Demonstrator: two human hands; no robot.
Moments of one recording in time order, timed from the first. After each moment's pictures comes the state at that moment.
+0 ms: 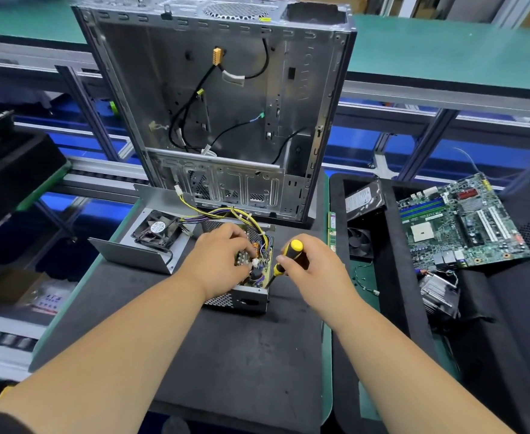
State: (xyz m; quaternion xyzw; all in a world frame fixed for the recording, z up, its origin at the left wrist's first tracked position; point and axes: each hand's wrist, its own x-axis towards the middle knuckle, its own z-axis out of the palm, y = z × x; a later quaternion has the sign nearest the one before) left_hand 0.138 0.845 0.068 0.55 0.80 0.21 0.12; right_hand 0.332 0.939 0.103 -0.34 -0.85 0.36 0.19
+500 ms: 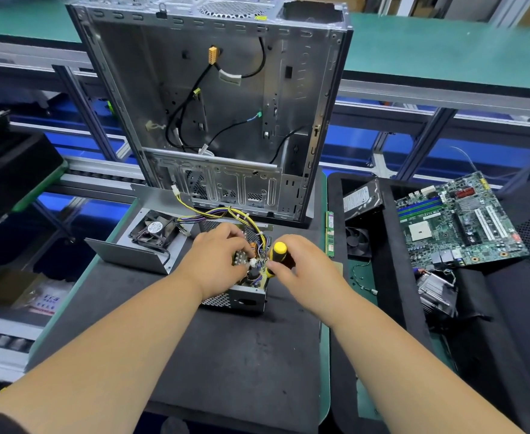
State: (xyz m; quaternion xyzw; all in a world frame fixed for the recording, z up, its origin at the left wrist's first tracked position) left_hand 0.137 0.846 0.069 0.54 0.81 0.19 0.15; right_hand 0.326 0.939 0.113 -0.26 -0.90 0.33 0.14
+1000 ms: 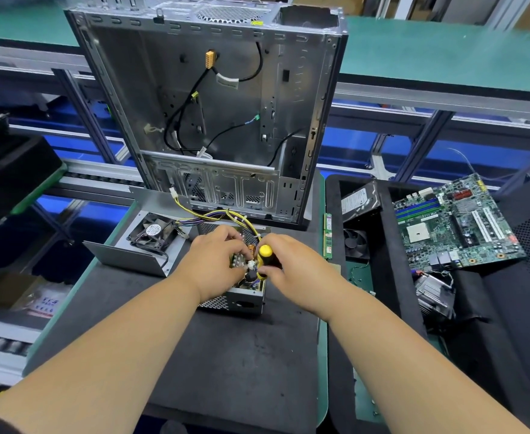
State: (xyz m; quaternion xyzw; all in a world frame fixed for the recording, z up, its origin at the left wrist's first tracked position) left_hand 0.137 0.846 0.069 0.54 0.80 0.21 0.14; right_hand 0.316 0.941 0.129 -0.19 -0.94 0.29 0.07
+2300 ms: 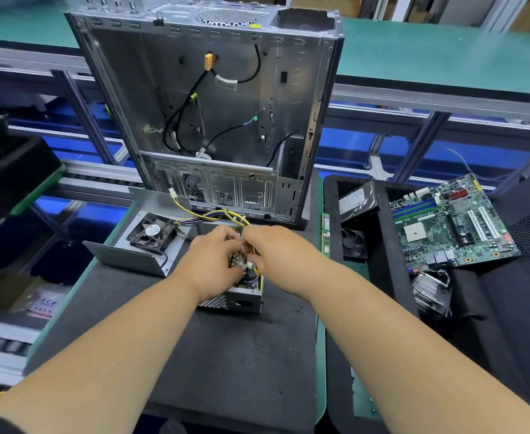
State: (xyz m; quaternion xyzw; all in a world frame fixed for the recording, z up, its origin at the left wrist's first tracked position) left_hand 0.140 0.844 0.074 0.54 0.81 0.20 0.15; right_hand 0.284 0.945 0.140 -0.15 -0.97 0.19 0.02
